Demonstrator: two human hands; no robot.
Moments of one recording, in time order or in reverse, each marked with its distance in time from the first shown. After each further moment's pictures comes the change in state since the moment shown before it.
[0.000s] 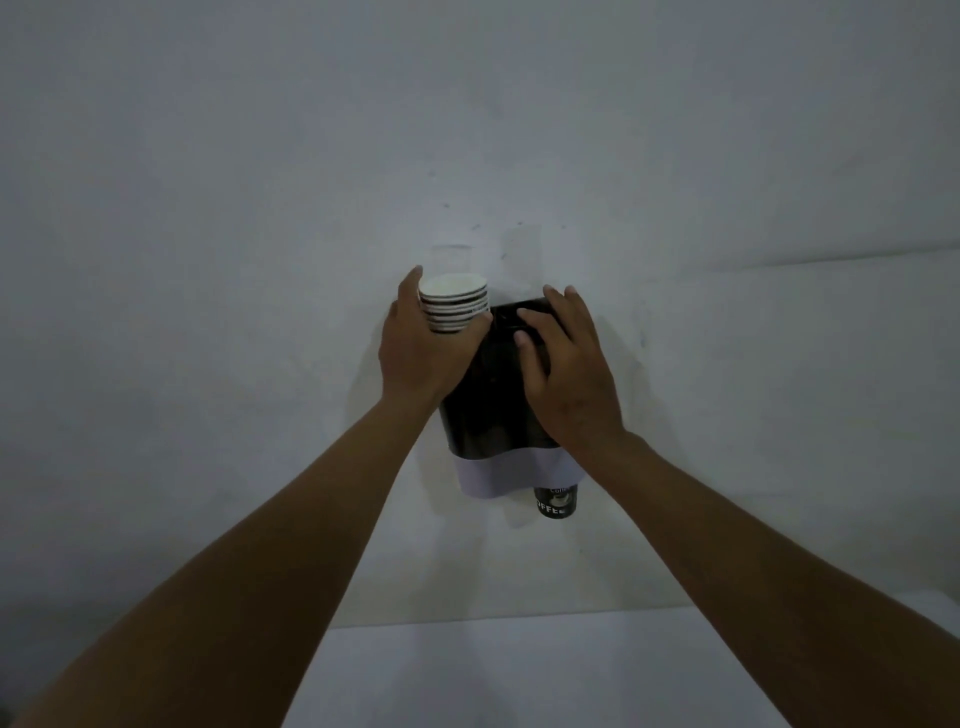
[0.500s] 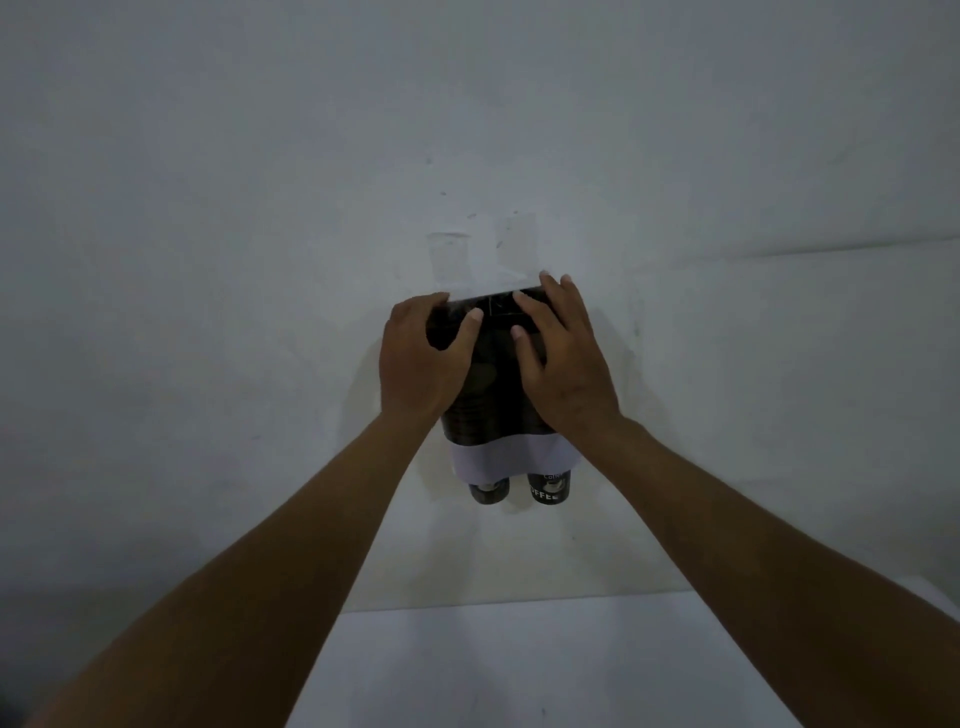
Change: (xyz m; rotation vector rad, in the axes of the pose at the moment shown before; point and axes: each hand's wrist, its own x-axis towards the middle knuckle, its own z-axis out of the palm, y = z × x) left_hand -0.025 -0.005 0.000 0.072 0.058 0.122; right_hand 0.001 0.001 -0.006 0.011 -0.078 -0.007
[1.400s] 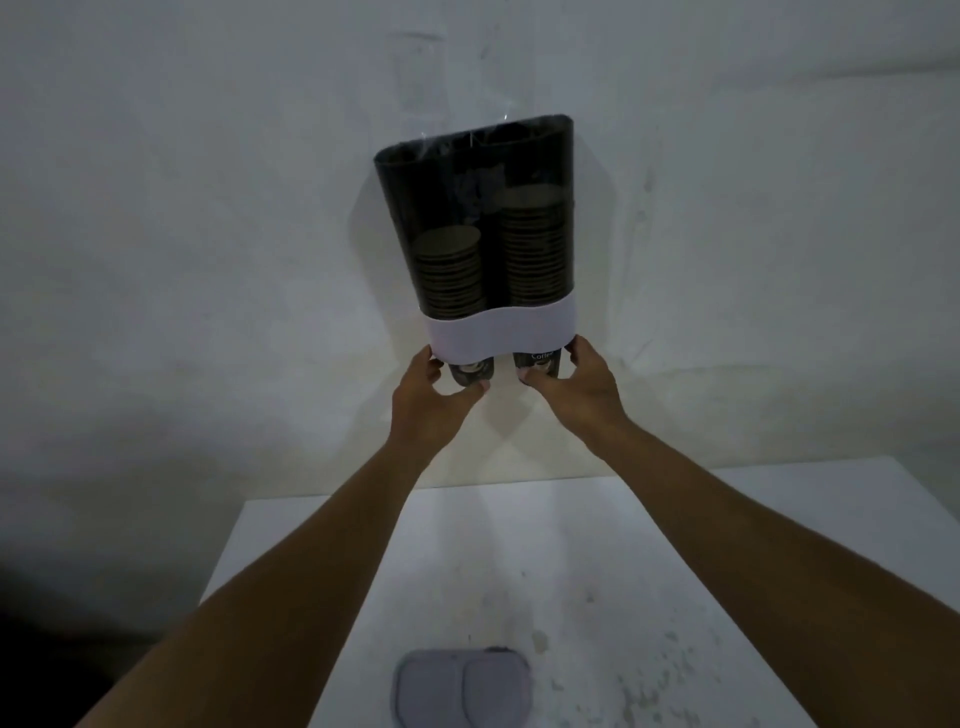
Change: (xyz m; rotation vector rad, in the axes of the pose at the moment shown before) left_hand -0.147 -0.090 0.044 -0.097 -0.428 -0.553; right_hand -0.135 0.063 0.027 0.340 -0.264 0.829
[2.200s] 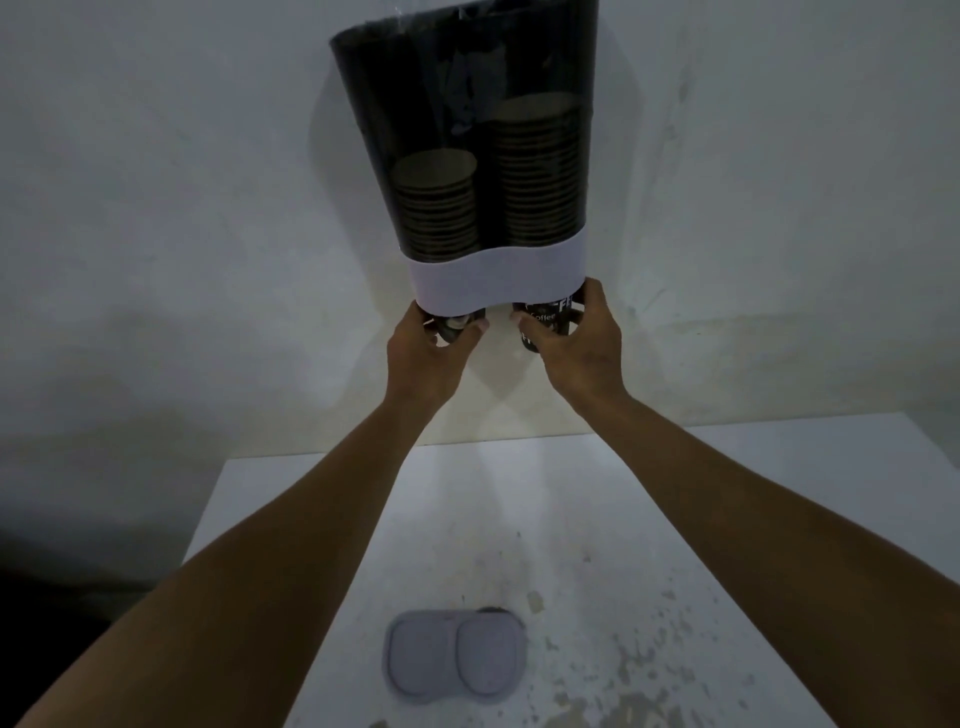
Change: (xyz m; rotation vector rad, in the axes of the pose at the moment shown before) left_hand 0.022 -0.018 0.025 -0.097 0.060 0.043; right_hand 0.016 0.027 0.022 0.101 0.140 -0.105
